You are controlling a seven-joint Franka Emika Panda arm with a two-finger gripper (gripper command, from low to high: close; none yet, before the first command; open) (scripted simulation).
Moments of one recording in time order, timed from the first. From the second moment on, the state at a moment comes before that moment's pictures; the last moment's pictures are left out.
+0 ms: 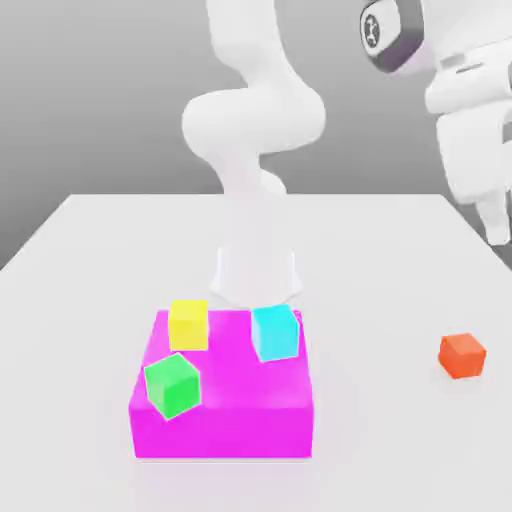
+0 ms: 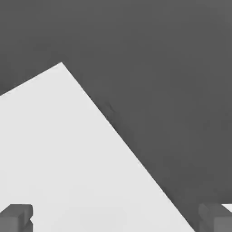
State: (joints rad) arm 0.52 -0.24 0.08 -2.55 0.16 2.61 0.17
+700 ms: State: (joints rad) arm 0.82 0.32 0.08 -2.67 -0.17 2.99 0.08
